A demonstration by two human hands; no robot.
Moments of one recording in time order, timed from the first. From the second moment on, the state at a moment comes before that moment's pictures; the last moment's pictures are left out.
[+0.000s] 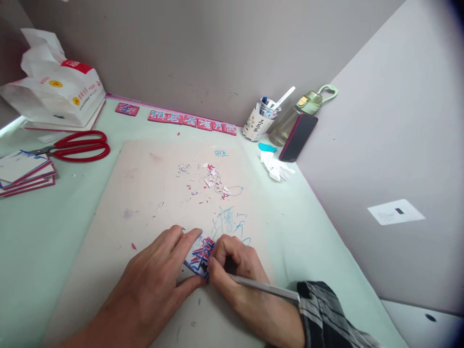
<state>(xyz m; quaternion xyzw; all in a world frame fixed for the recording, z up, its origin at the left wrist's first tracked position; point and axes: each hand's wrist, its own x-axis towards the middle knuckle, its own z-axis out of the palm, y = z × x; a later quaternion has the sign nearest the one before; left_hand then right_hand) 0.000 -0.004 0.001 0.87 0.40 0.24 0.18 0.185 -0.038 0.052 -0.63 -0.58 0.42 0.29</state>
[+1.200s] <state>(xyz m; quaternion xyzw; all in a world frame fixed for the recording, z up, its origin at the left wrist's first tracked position) -0.010 0.002 0.005 0.81 0.43 0.25 0.31 0.189 -0.038 0.052 -0.63 -0.57 0.43 0.30</state>
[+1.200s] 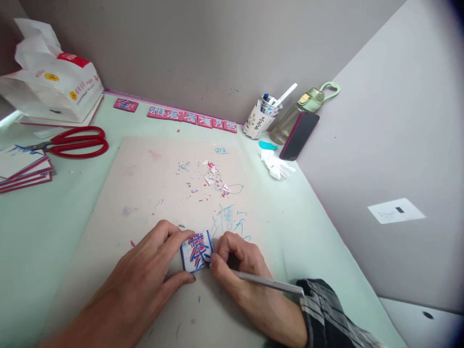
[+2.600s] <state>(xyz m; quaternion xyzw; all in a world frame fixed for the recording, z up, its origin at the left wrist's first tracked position) -0.010 0.003 0.008 0.81 0.42 0.23 0.33 0.194 -0.036 0.045 -0.59 -0.58 0.46 0.32</state>
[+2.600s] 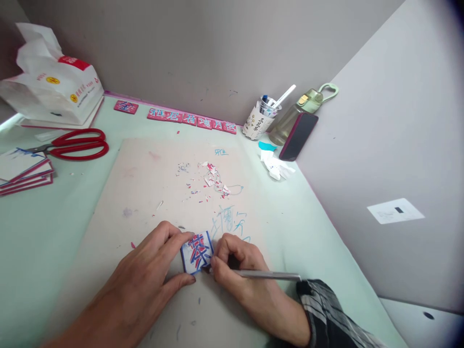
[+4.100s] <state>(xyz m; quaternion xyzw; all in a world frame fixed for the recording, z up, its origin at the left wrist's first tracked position) 0.001 -0.004 0.009 0.85 0.36 0.31 0.25 0.204 -0.034 0.038 -0.53 -0.70 0.36 0.33</state>
